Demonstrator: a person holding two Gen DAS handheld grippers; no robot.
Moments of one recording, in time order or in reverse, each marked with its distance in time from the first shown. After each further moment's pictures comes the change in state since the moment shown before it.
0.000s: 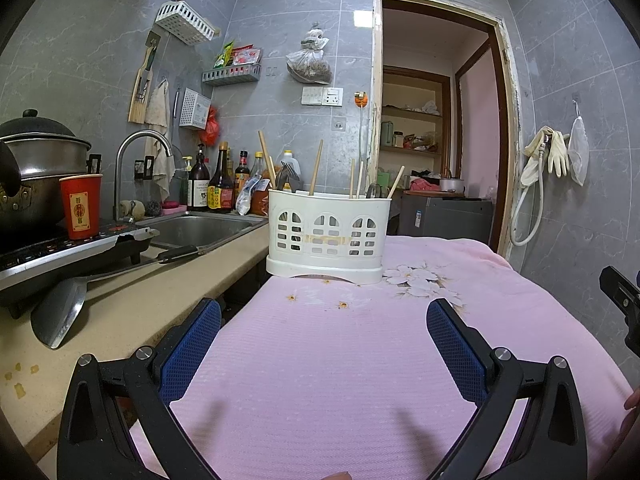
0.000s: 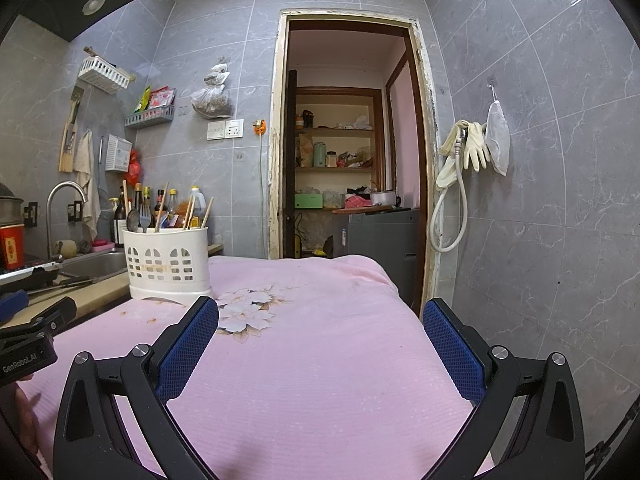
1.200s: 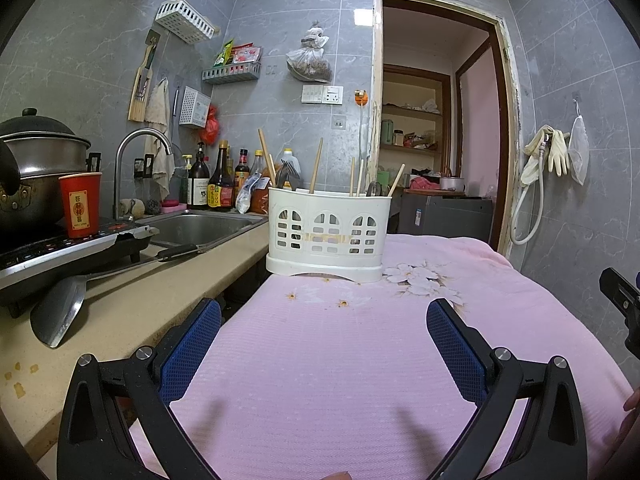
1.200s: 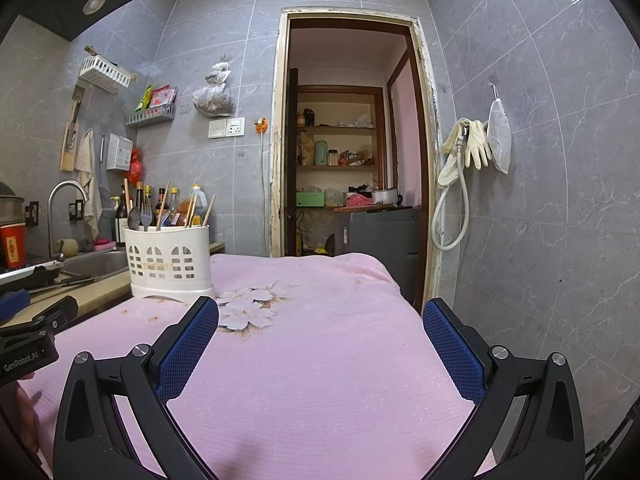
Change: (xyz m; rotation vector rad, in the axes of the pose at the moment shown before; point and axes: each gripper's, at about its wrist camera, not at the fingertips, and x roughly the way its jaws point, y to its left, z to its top) left arm 0.000 0.001 0.000 0.003 0.002 -0.002; right arm -0.001 0.002 0.000 0.001 0.002 -0.001
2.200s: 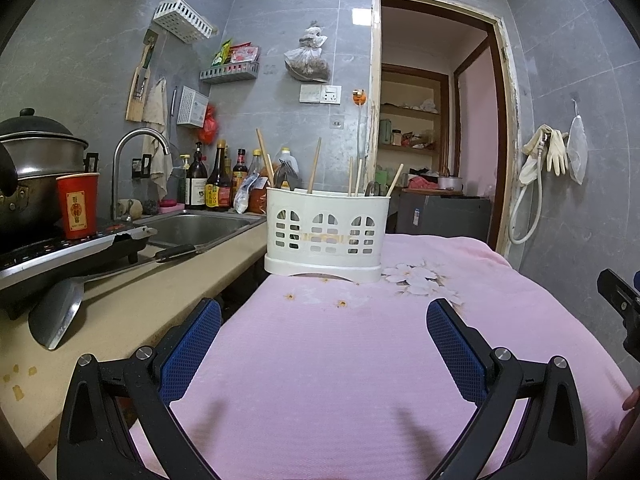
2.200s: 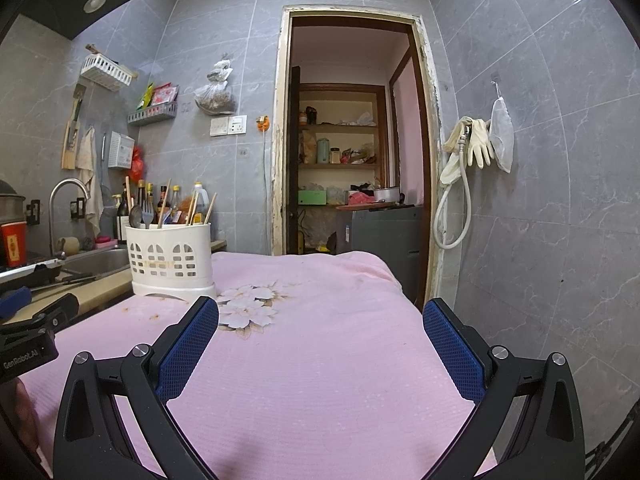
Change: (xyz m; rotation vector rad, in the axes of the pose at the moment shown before) left arm 0.003 0.006 -0.003 0.003 0.005 -0.014; right arm -0.004 0.006 -0.004 -0.005 0.006 0.007
